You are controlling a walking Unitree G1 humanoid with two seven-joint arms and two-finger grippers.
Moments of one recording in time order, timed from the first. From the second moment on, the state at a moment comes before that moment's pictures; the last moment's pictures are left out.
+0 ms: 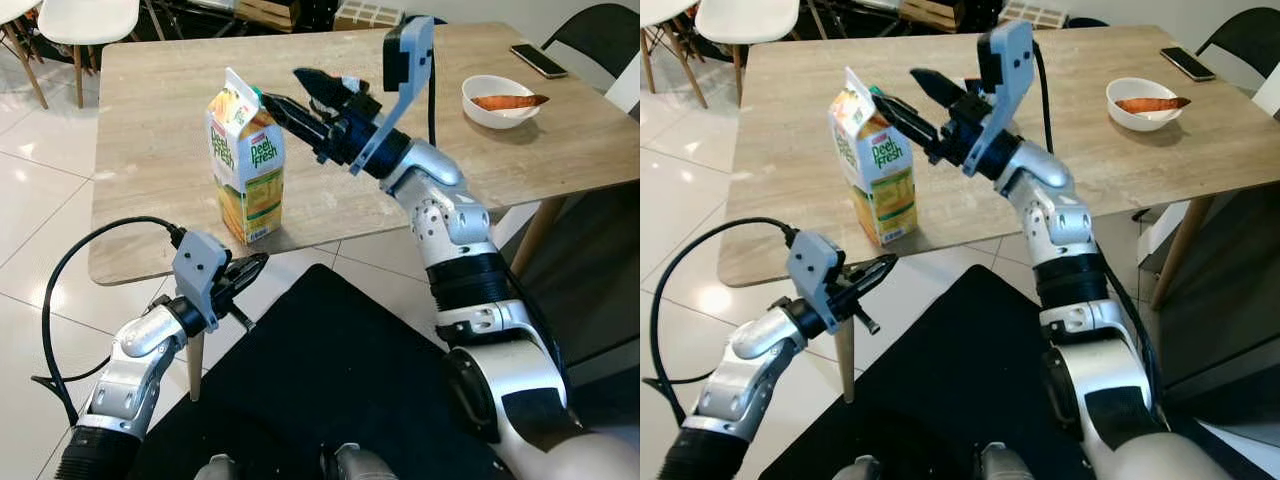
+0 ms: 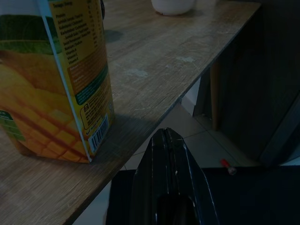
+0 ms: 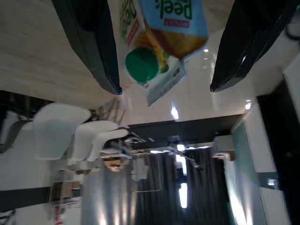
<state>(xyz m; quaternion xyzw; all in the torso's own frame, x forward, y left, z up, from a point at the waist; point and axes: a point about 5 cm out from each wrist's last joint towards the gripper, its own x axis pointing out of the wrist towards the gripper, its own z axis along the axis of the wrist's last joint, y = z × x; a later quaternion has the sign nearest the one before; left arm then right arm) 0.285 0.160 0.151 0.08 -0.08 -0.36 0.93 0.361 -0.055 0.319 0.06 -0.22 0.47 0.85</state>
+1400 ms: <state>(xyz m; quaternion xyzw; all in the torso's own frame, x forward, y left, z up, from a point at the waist) 0.285 0.160 0.148 0.08 -0.07 -0.36 0.93 0.357 -0.009 0.298 0.04 -0.17 0.42 0.89</state>
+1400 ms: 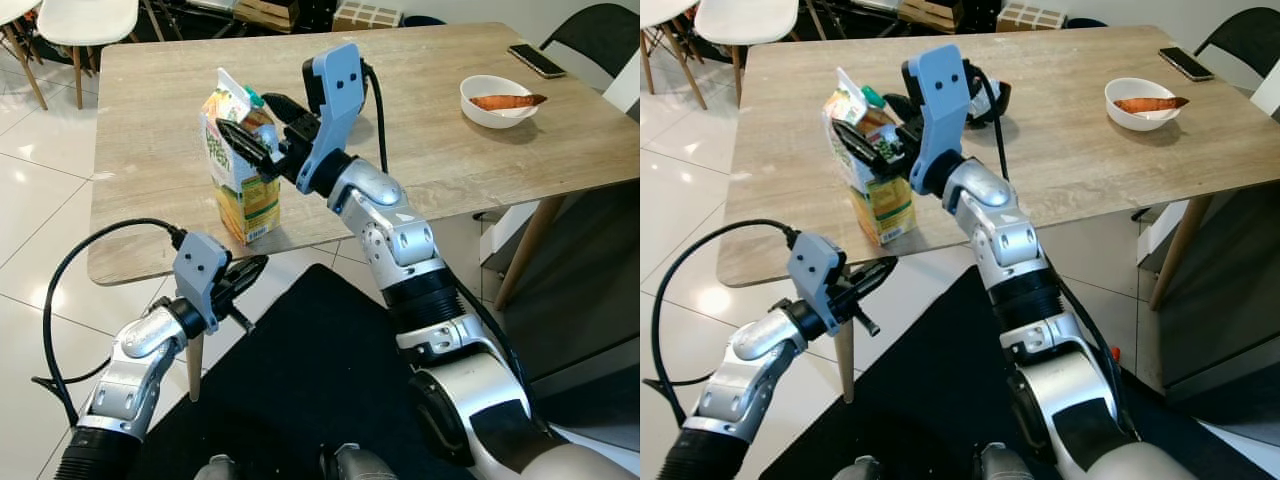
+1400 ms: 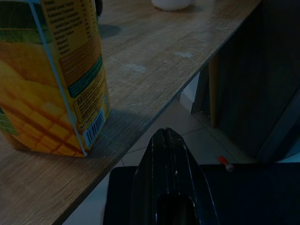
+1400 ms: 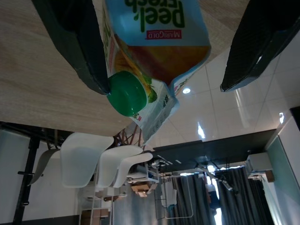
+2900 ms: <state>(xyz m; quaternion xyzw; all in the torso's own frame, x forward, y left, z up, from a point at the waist) 0.286 0.161 0.145 0.08 -0.06 -0.36 0.93 0.374 0.005 0.312 -0.01 -0.15 0.43 0.89</state>
